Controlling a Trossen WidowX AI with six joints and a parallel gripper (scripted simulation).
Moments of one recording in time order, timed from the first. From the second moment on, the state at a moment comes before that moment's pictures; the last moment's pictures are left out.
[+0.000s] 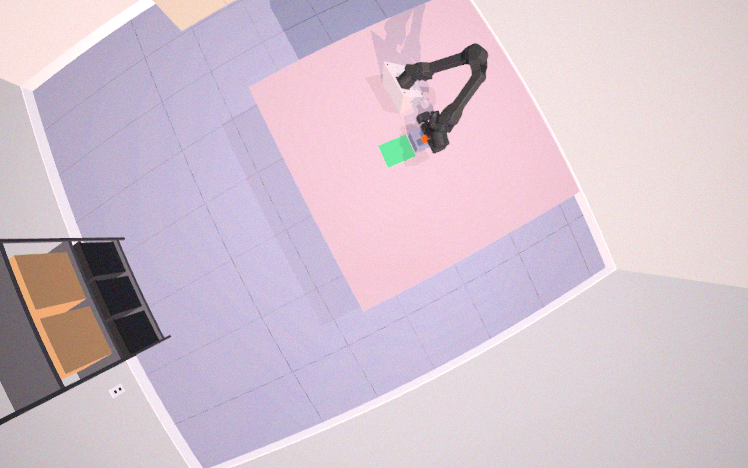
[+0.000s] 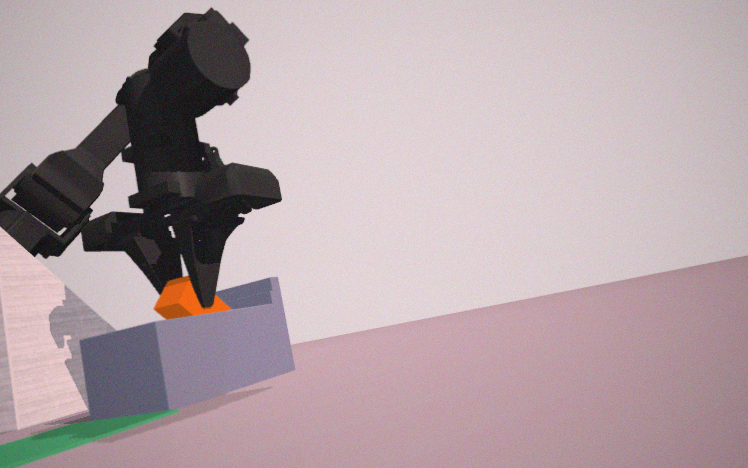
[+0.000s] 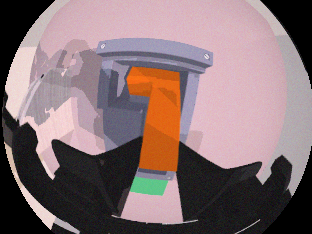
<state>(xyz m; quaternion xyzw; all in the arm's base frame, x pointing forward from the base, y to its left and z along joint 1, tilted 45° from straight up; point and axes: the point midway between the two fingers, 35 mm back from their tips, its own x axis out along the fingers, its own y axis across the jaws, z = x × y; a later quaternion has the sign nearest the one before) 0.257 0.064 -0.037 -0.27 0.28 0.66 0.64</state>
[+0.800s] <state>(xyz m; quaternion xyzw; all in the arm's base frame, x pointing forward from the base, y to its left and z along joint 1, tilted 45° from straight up) 0.255 0.040 -0.015 -0.26 0.29 0.66 0.64</state>
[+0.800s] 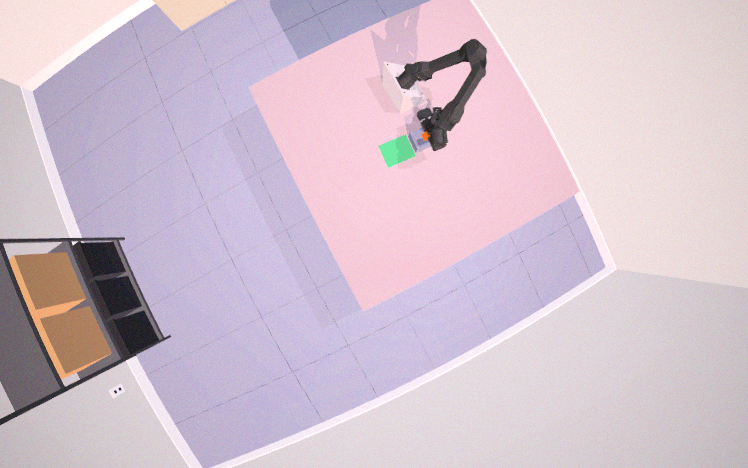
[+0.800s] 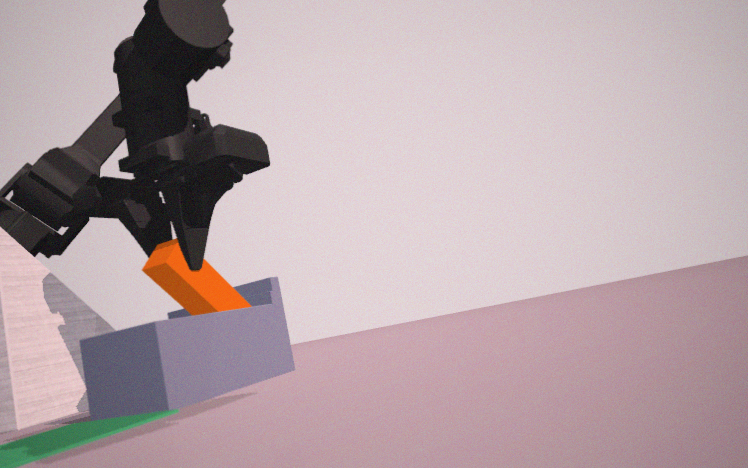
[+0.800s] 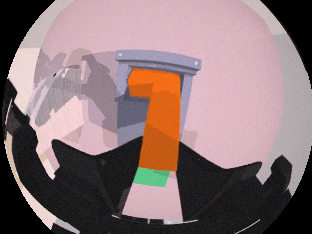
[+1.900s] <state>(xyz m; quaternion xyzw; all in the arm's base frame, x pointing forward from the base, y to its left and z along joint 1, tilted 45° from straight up) 0.259 0.007 0.021 -0.26 0.28 0.66 0.64</state>
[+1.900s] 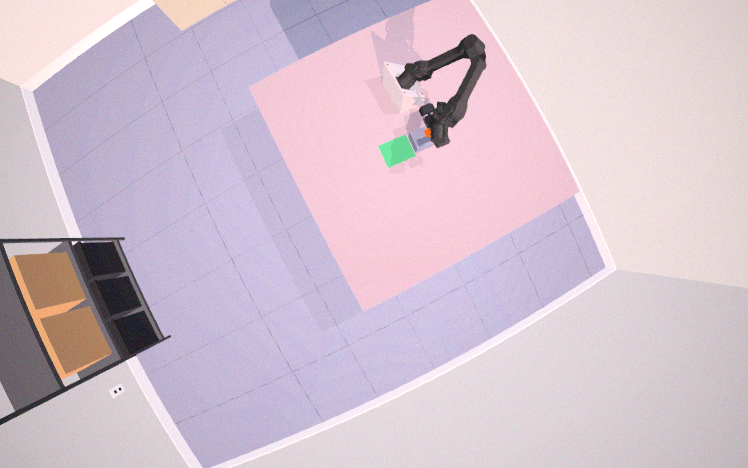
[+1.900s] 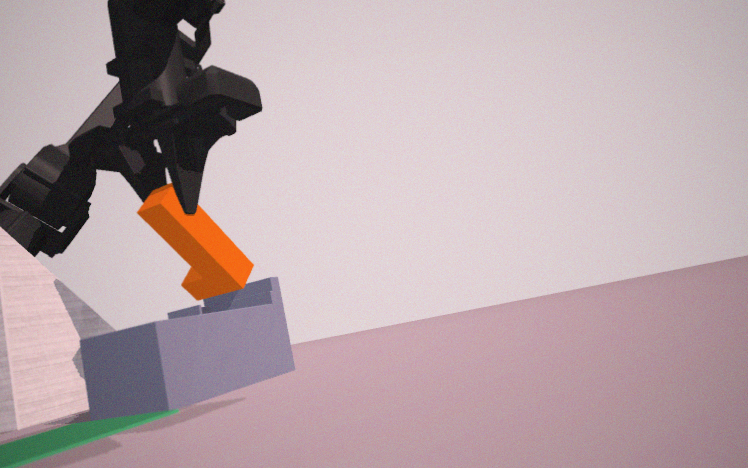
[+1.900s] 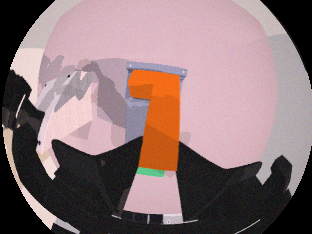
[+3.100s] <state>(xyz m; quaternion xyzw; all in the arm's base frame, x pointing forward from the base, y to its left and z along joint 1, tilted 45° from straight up) 0.247 -0.084 -0.062 -0.26 0.29 0.66 0.64</state>
